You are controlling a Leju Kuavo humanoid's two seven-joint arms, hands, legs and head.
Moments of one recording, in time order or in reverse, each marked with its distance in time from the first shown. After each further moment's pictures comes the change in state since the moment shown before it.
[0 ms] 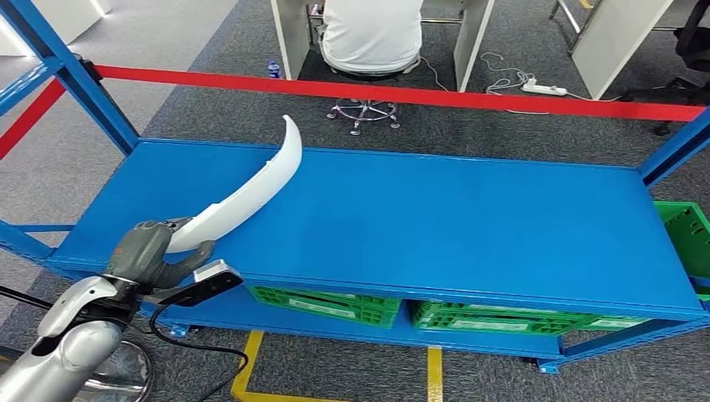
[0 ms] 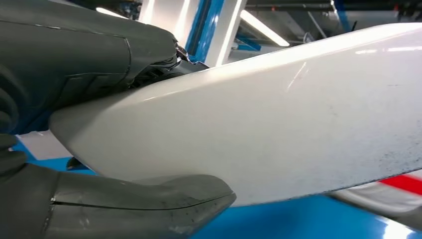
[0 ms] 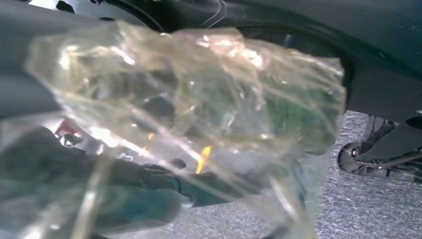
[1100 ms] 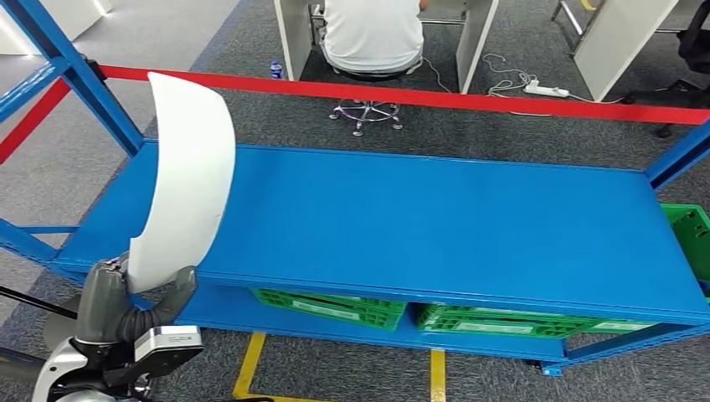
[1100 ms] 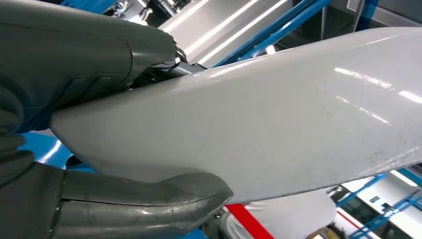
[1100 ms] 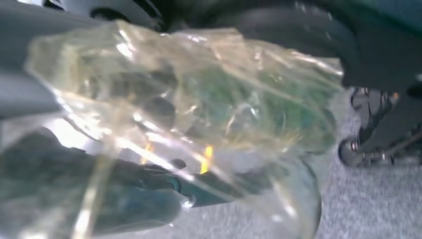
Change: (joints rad) left arm 0.273 -0.146 -0.048 -0.301 0.125 0.295 -0.223; right arm 0.128 0.069 -0.225 -0.051 0.065 -0.063 0.000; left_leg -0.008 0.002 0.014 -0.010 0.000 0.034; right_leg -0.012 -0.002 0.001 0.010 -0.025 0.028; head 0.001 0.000
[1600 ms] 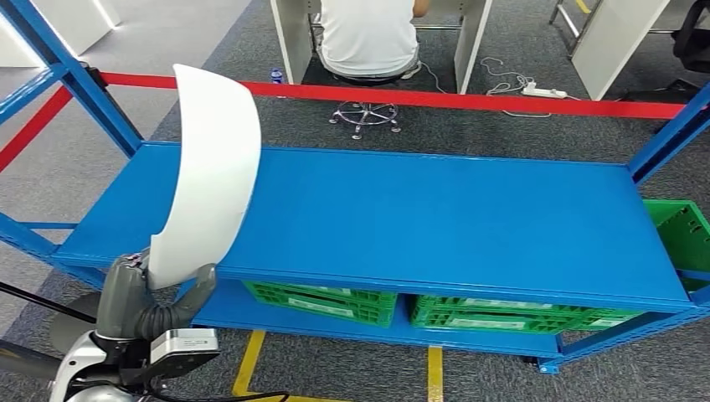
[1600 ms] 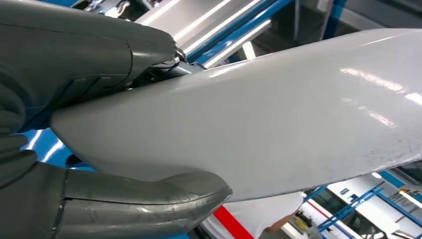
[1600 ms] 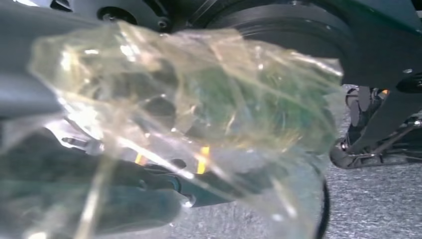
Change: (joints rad) left arm -0.037 -0.020 -0.054 0.012 -0.001 0.001 0.000; right arm 0.046 0.031 -0.110 -0.034 0.027 0.028 0.001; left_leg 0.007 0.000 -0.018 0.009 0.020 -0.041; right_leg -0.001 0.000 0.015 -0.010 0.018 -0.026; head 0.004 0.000
